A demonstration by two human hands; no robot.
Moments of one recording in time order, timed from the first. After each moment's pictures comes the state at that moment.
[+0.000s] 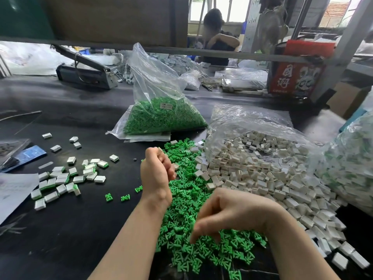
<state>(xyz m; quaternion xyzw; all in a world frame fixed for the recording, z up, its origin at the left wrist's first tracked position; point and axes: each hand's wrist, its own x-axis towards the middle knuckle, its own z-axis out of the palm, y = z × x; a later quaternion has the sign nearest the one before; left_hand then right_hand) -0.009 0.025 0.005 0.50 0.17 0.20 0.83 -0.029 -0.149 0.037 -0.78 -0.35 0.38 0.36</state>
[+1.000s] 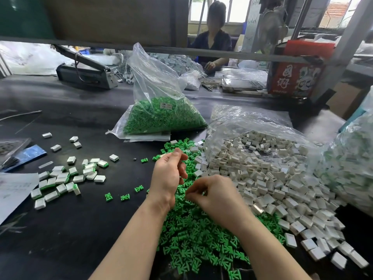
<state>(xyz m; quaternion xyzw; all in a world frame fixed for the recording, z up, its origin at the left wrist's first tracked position) -0.013 0.016 0.004 0.62 0.12 0.10 0.77 -0.030 -0.116 0.007 -0.91 -0.19 0.03 0.36</state>
